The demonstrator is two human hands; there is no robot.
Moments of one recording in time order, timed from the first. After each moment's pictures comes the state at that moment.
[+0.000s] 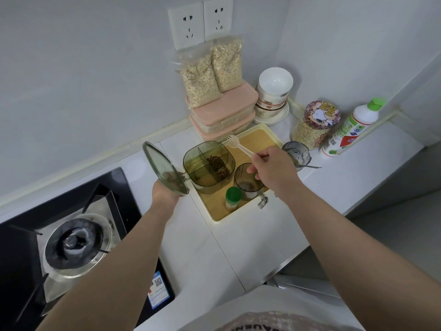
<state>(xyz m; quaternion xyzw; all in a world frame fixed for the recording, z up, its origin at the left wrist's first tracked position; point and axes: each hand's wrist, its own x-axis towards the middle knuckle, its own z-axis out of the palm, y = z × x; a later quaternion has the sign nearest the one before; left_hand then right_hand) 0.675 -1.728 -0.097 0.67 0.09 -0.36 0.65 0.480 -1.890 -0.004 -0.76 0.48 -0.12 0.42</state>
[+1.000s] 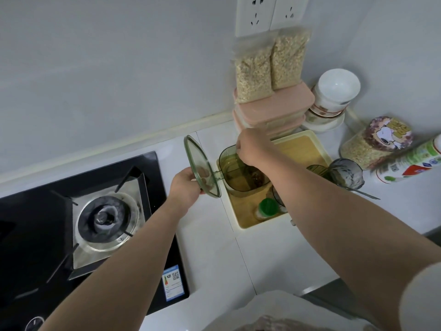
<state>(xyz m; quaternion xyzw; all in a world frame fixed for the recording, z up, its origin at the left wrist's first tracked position) 0.690 -1.707 -0.081 0.76 0.00 -0.34 0.55 0.643 -1.896 -0.032 -0.94 0.28 0.08 0.17</state>
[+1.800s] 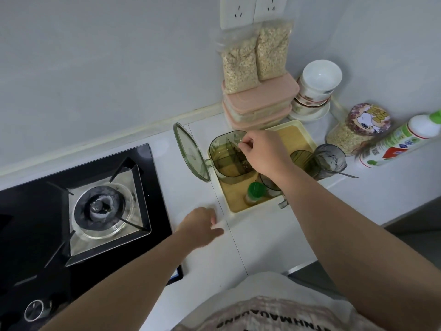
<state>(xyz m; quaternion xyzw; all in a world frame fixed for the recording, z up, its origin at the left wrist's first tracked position) 0.597 -1.665 -0.127 0.87 -0.34 -0.36 0.05 0.557 -1.884 -0.016 -0.92 0.27 -0.09 0.26</state>
